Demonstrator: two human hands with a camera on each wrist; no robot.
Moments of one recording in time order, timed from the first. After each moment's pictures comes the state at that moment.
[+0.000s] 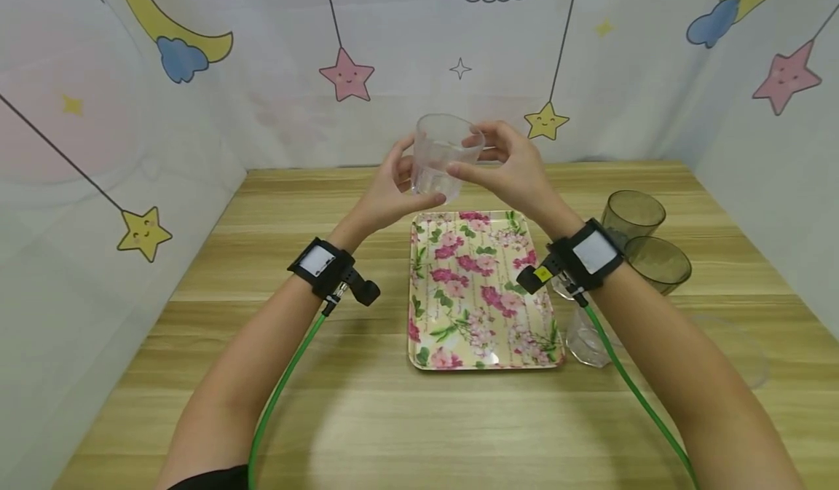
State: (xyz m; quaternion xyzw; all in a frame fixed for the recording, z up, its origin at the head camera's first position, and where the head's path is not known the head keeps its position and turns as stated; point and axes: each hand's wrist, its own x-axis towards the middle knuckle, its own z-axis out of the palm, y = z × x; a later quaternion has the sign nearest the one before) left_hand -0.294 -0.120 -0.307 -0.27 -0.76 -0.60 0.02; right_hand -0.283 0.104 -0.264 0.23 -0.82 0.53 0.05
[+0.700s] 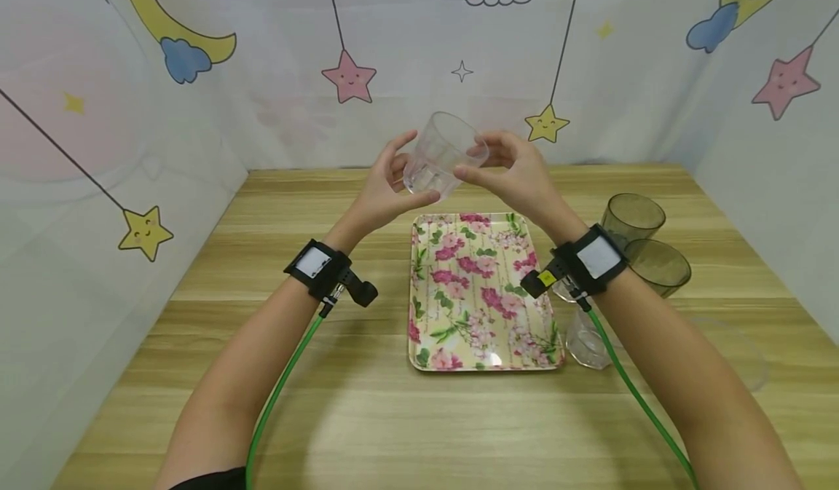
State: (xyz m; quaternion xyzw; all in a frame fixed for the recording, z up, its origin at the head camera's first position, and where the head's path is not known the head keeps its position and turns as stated) left_hand -0.293 -0.128 -0.306 -0.27 -0.75 -0.61 0.05; right_hand -0.284 0.110 -0.268 0.21 -0.83 0.51 0.04
